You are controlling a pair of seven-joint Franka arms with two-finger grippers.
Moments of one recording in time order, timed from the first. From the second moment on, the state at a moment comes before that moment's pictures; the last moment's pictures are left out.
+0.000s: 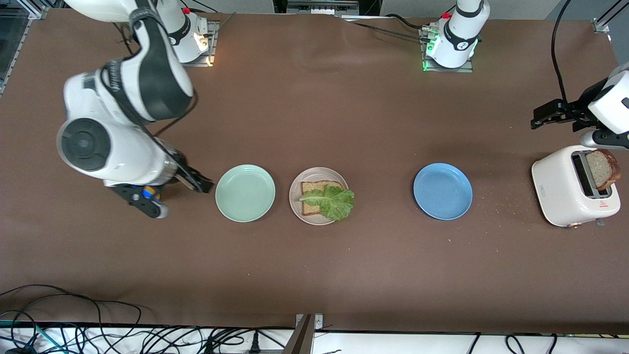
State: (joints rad) left arm 0.00 0.07 0.02 -1.57 -0.01 1.49 0.07; right arm 0.43 0.58 -0.22 -1.05 0.12 1.39 0.67
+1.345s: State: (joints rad) left arm 0.00 0.08 0.02 -1.56 -0.01 1.49 0.07; right arm 0.47 0.32 -0.57 -1.51 0.16 1.68 -0.09
